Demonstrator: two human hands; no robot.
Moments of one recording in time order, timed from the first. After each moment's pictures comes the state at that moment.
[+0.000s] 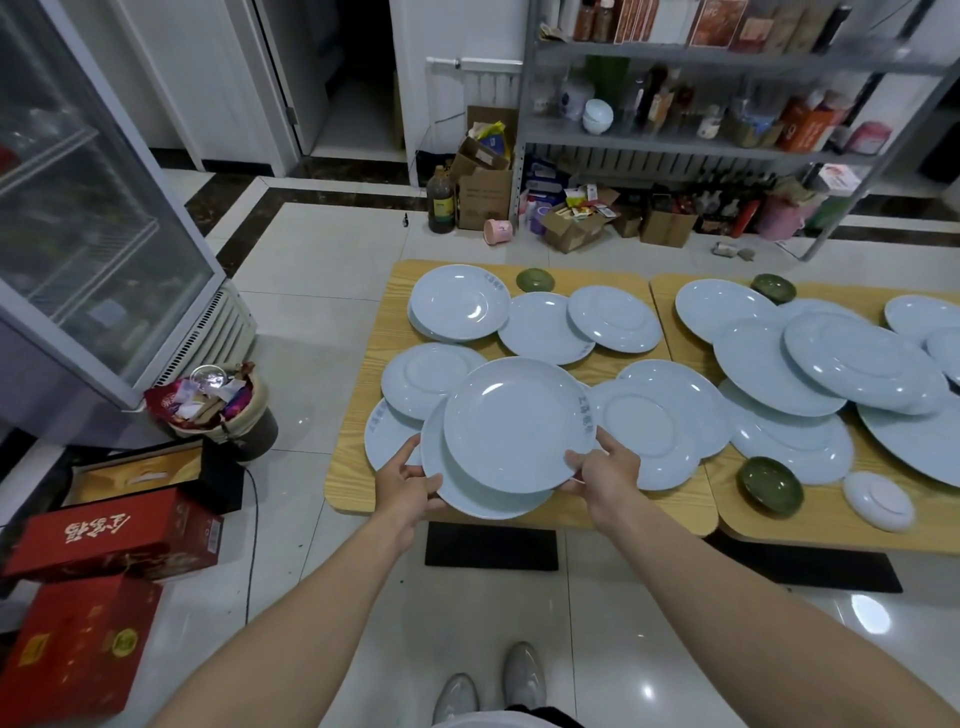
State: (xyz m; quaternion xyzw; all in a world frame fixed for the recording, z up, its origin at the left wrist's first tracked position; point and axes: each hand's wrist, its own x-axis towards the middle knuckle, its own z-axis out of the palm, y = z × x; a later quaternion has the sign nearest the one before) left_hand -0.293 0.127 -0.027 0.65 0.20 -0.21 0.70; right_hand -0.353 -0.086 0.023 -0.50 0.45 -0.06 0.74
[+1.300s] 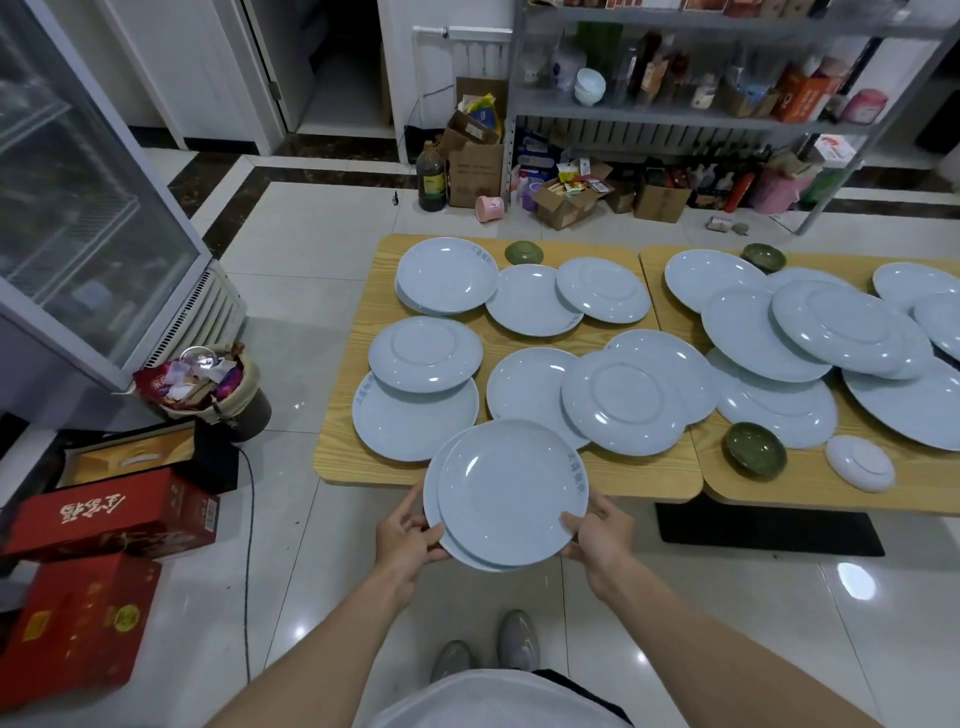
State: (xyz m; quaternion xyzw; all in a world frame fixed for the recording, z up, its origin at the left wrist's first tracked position) left_hand -0.376 0.135 -0.071 0.63 0.22 -0.26 0.70; right_hand -0.441 -0.077 -0.044 -0.52 0.48 -0.01 0.71
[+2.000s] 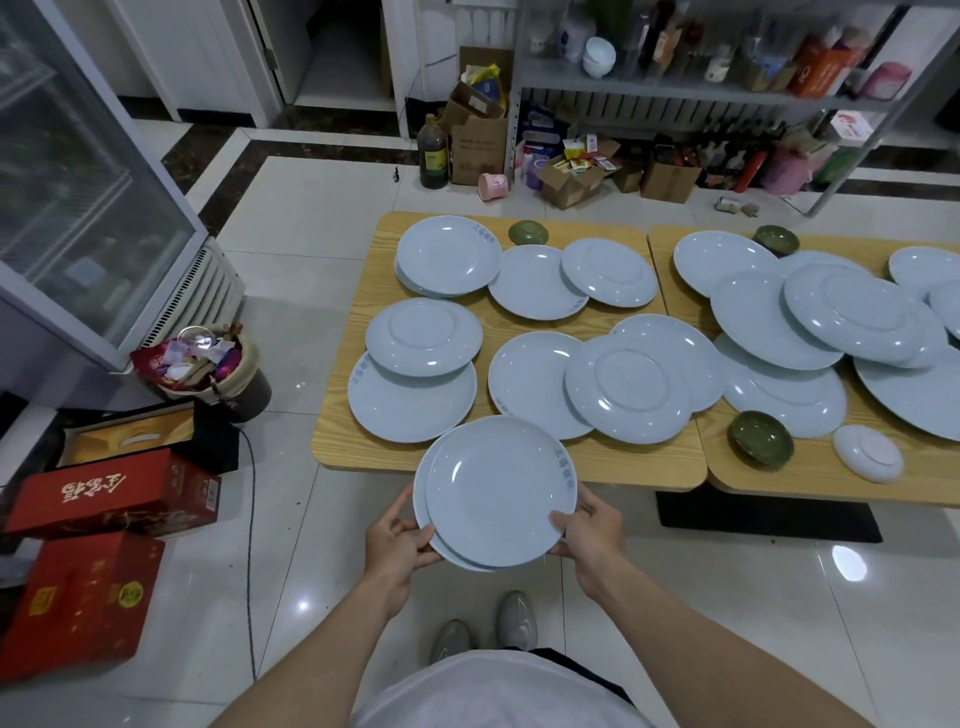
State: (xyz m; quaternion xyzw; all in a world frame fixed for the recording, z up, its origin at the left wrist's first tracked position) left_hand -0.387 0.148 -0.089 0.62 0.25 -0.26 0.70; right_hand -0.445 -0.065 -0.054 -0.54 0.47 0.02 0.70
